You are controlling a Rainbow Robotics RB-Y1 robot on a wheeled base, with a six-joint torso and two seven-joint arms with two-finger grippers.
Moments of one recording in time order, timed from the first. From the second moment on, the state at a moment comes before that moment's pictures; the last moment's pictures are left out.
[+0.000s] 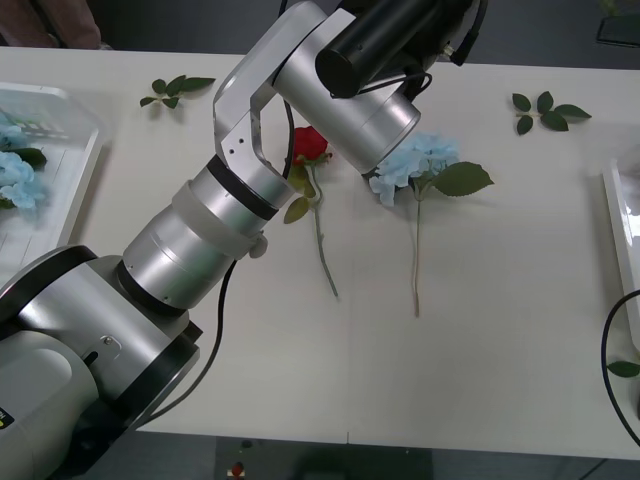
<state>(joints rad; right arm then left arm) -0.71 -0.70 -0.55 -1.27 -1.60 1.67 1.97 -0.97 0.05 -0.47 -1.45 -0.07 0.44 0.29</state>
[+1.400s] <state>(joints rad) -0.11 -0.89 -0.76 -1.23 -1.02 1.32 1.97 -0.51 0.23 -0.38 -1.96 0.16 1.37 -0.91</state>
